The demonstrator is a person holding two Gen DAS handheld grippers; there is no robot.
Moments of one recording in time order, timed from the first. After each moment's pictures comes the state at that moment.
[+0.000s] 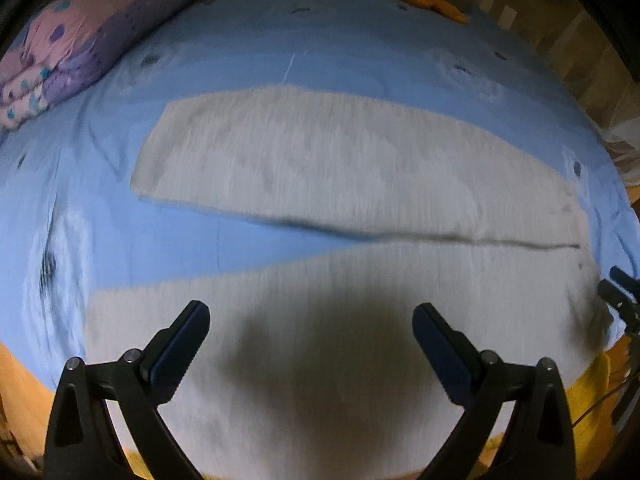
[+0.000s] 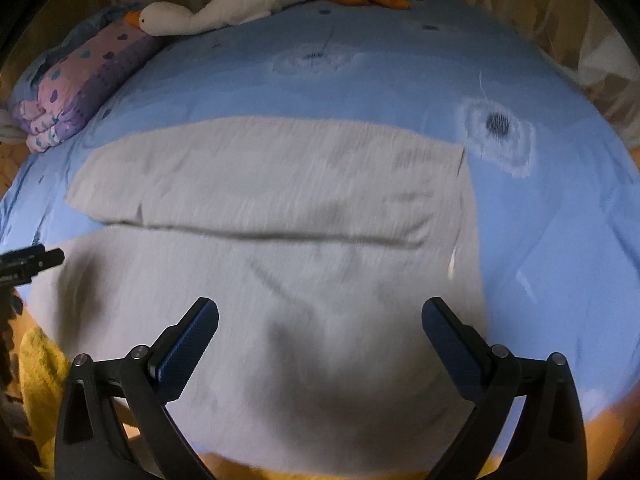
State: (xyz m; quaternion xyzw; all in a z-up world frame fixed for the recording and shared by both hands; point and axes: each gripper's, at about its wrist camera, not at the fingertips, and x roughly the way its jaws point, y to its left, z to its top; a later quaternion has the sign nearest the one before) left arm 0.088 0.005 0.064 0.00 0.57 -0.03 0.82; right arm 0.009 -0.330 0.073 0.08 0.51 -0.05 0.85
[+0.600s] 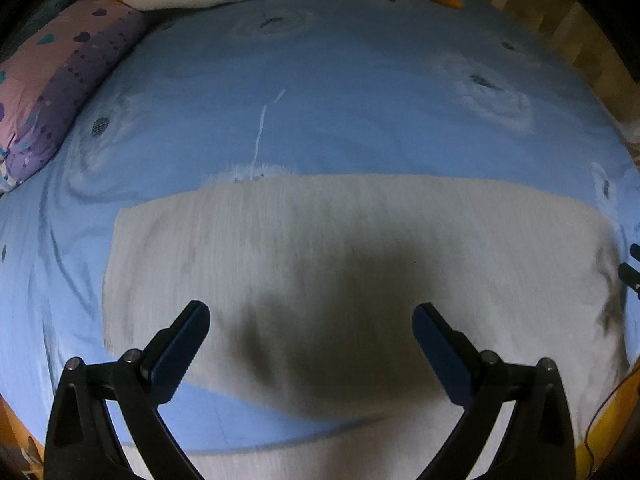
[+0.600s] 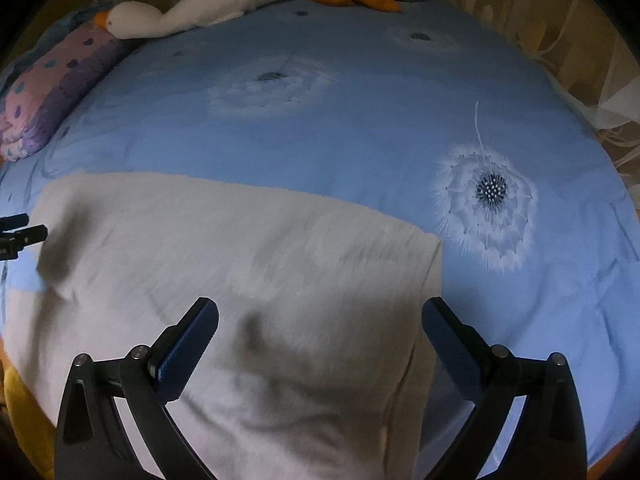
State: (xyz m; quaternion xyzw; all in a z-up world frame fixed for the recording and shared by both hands) left arm 0.221 -0.016 0.046 0.06 0.58 -0.05 0.81; right arm 0.101 -0.390 0.065 0.06 0.53 -0.08 0.84
